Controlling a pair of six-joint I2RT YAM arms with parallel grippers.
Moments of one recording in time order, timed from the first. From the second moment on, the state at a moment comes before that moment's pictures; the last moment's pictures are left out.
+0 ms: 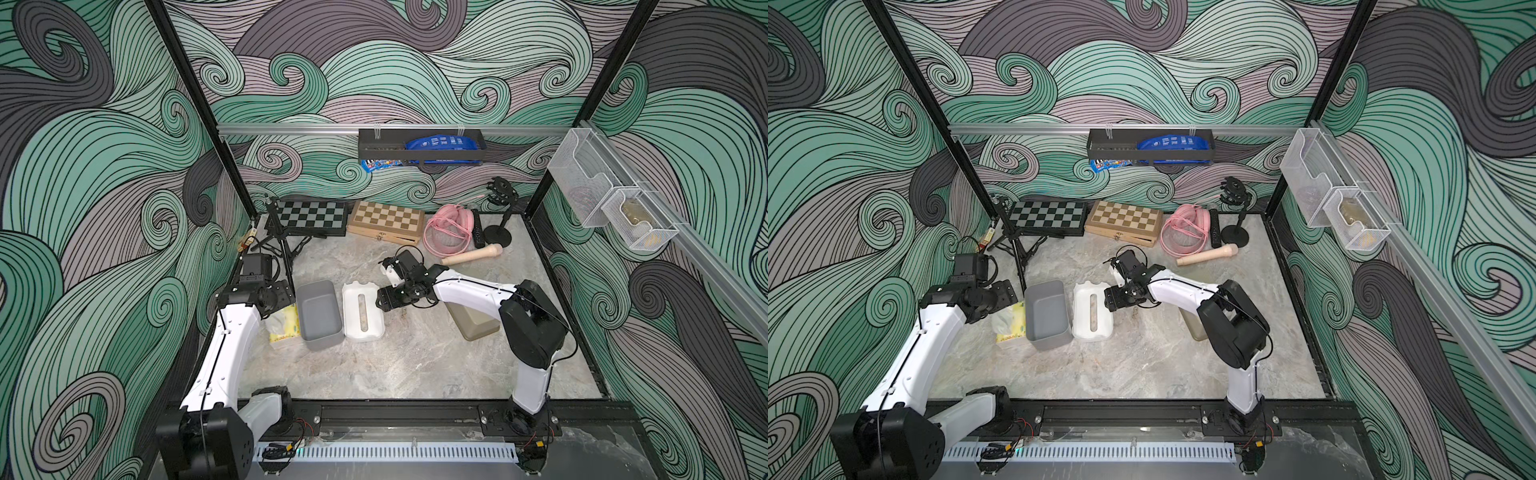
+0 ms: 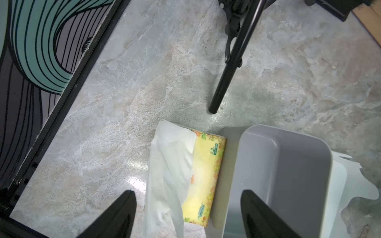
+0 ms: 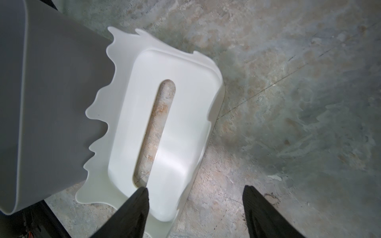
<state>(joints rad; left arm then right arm) 0.14 1.13 0.93 -0.91 -0.13 -0.38 0.74 1.90 1.32 -0.48 -0.21 0.37</state>
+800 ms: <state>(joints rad) 0.26 1.56 1.00 -0.85 0.02 -0.33 0.66 2.06 1.40 -0.42 -0.34 0.29</state>
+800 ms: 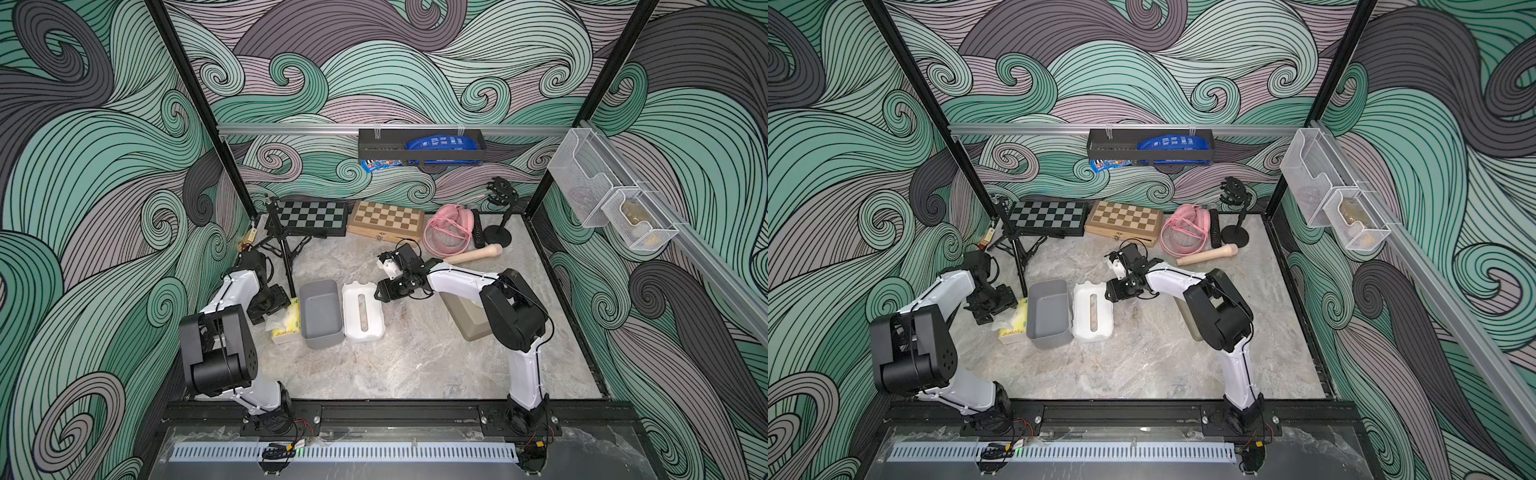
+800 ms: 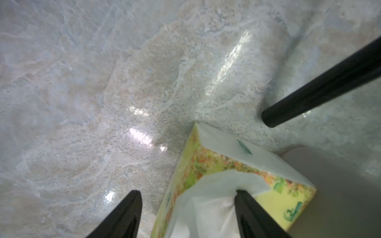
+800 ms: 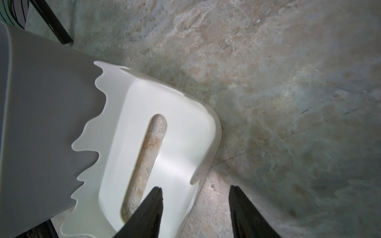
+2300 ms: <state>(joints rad) 0.04 1.34 0.97 -0.76 0.25 -0.39 0.49 1.96 1.30 -0.41 -0.39 0.27</state>
